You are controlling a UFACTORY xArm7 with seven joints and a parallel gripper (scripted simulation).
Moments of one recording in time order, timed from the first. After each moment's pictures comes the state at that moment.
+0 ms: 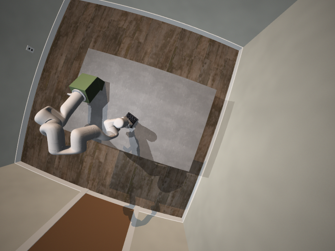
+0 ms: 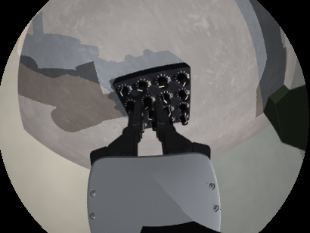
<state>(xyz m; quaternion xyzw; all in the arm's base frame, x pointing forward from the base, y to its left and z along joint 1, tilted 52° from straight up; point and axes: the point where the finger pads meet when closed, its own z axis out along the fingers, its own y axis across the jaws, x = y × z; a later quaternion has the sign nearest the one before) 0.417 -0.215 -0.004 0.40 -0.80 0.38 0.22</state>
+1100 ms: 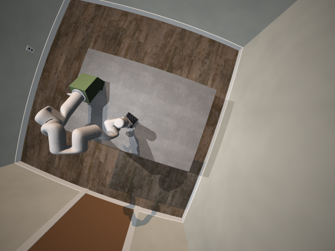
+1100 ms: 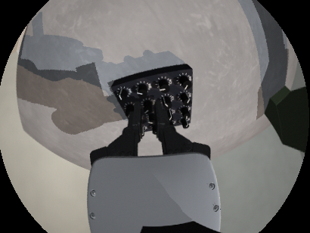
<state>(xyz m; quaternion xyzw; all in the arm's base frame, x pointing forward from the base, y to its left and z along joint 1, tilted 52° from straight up) 0.417 -0.220 -0.008 0.40 -0.80 0.38 0.22</state>
